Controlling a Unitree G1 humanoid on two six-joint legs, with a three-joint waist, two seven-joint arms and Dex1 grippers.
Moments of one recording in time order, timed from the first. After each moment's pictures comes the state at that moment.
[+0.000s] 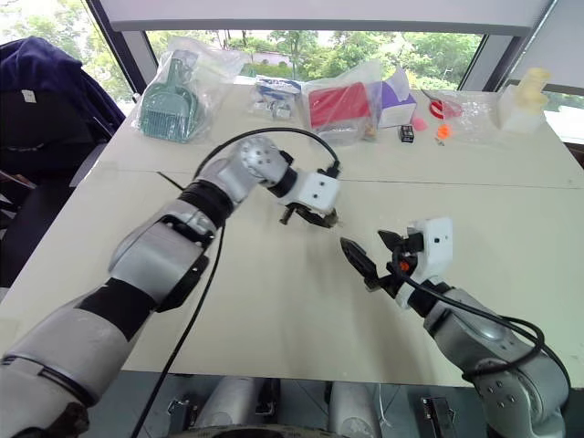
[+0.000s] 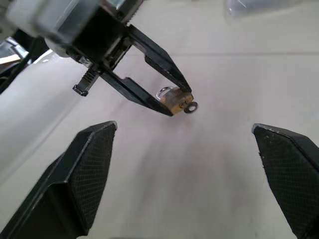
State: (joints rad) left arm -1.26 0.18 -0.36 1.03 0.26 -0.42 -1.33; right arm 0.00 -0.46 -0.26 -0.72 1.00 0.88 0.11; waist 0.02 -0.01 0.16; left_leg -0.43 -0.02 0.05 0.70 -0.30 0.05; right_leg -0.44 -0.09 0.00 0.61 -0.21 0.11
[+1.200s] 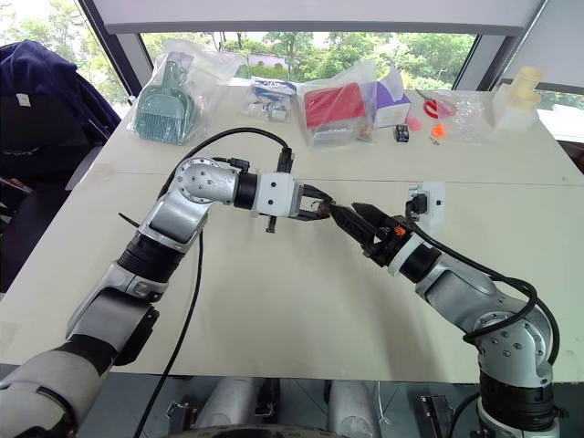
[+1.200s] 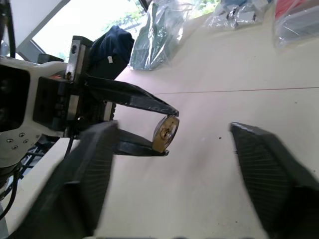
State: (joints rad) left arm -0.90 0.33 -0.34 0.22 0.05 -0.15 -1.18; right arm -0.14 -0.50 -0.28 -0.56 1.28 0.86 0.08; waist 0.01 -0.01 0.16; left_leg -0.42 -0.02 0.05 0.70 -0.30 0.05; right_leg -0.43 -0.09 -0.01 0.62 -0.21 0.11
